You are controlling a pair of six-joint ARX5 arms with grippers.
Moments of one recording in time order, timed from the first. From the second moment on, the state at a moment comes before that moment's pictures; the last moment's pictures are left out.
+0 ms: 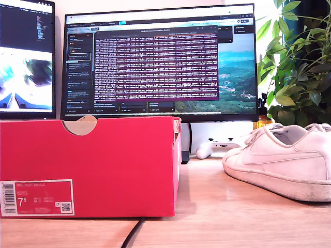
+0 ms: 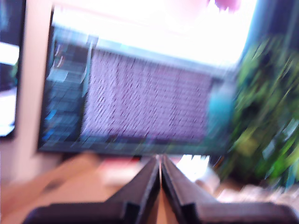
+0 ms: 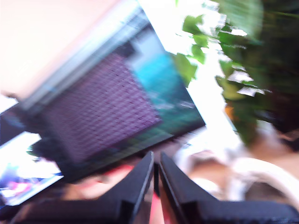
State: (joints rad) left arm -0.01 0.00 0.01 0.37 0.45 -0.41; right arm -0.03 0.01 0.02 0.21 -0.26 0.57
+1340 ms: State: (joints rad) left arm -0.57 0.69 0.42 -0.59 -0.17 0.81; right arm -0.03 1.12 0.98 -0.61 -0.23 0.12
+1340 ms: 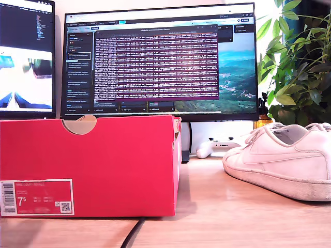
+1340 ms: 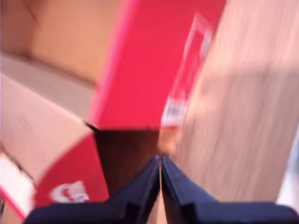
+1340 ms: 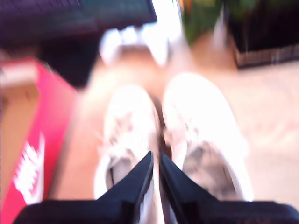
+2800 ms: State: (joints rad) left arm -0.57 0.89 0.42 -0.38 -0.12 0.76; right arm 0.29 1.67 1.06 -0.71 -0.15 -0.07
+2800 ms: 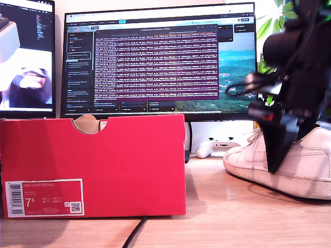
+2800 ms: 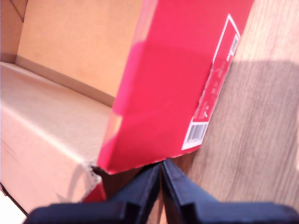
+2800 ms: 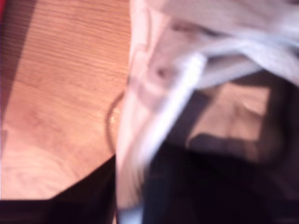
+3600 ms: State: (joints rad) left arm -0.57 0.89 0.42 -0.38 -0.12 0.76; right arm 0.44 1.68 1.48 -0.89 -0.26 0.29
